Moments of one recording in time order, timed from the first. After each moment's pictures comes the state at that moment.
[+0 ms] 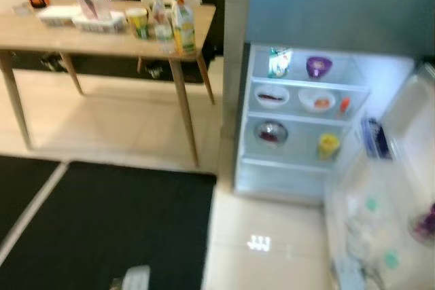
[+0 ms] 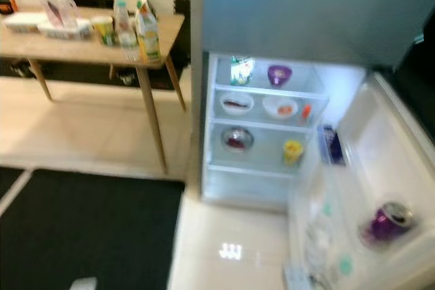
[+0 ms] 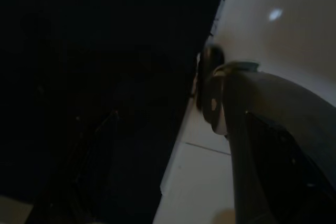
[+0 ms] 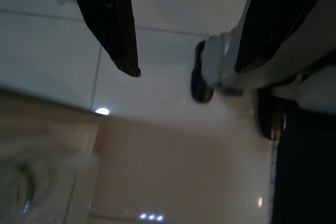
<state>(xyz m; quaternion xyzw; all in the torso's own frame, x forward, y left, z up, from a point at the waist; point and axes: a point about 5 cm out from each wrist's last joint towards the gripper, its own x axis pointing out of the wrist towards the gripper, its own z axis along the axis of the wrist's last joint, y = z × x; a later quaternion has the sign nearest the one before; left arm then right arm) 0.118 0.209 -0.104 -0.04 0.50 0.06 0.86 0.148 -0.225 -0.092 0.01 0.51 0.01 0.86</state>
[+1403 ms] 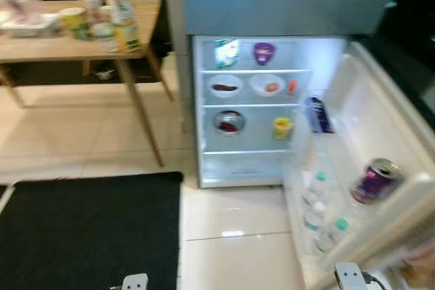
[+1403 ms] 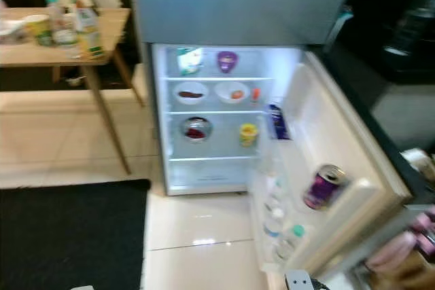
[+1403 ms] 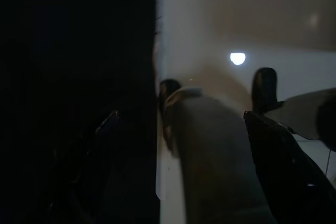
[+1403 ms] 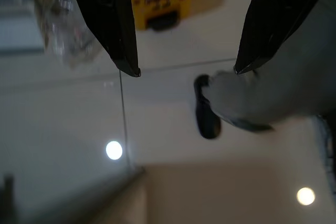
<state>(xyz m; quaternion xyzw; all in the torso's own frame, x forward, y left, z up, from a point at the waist) 0.119 0.205 -0.104 -0.06 0.50 0.04 0.86 0.142 -0.233 -0.093 -0.01 0.53 0.00 0.85</state>
